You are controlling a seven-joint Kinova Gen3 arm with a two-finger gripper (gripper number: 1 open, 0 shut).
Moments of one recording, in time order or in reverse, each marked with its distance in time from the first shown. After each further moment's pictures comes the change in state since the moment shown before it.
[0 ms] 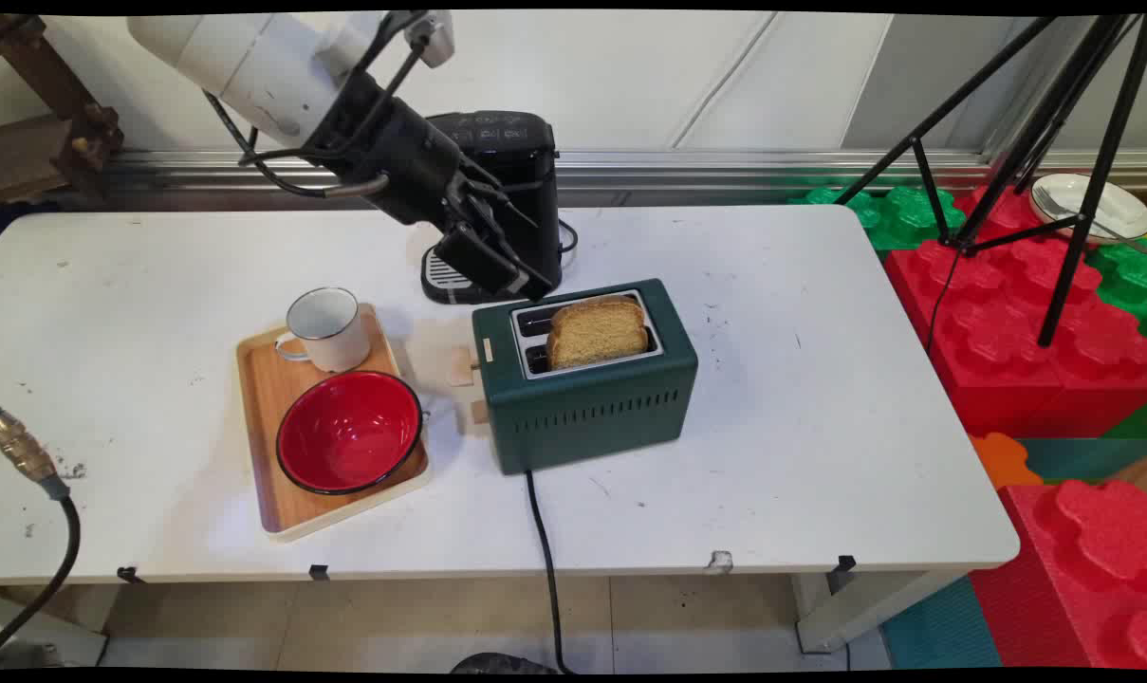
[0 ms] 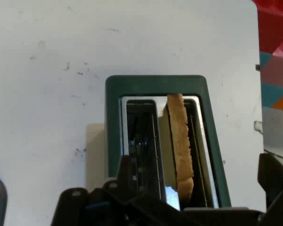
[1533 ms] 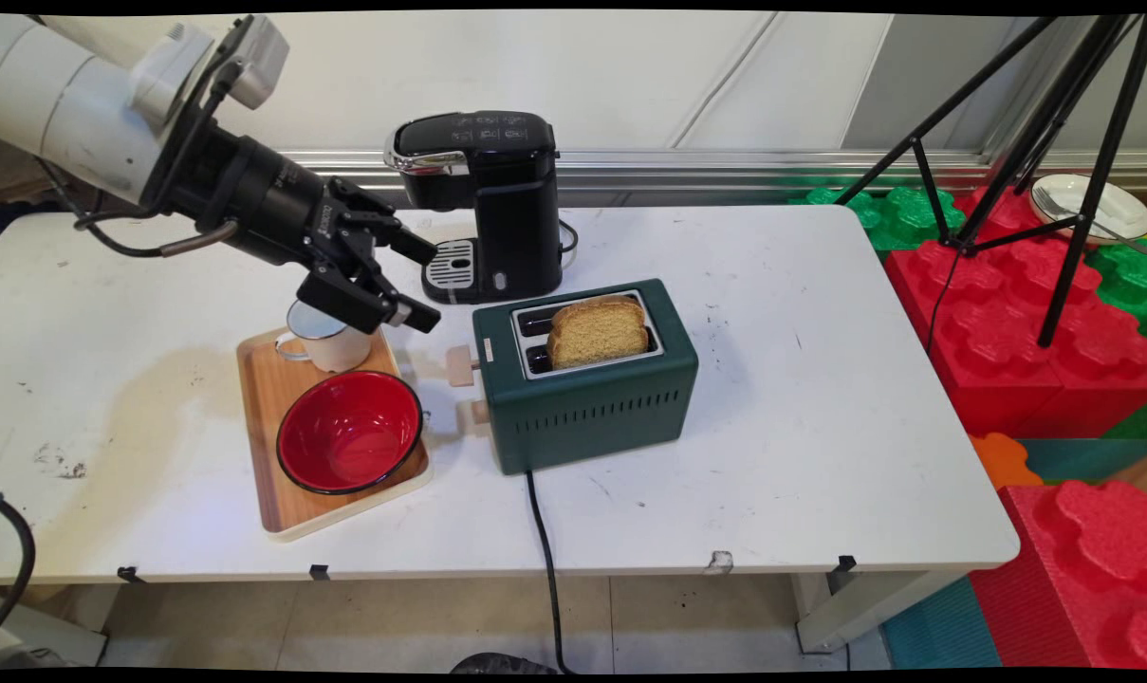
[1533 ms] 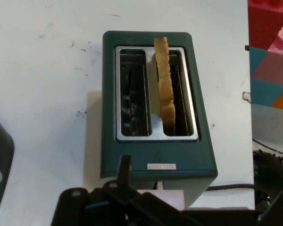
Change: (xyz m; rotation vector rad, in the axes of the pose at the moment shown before) arm -0.090 0.025 -0.059 0.030 0.076 0.005
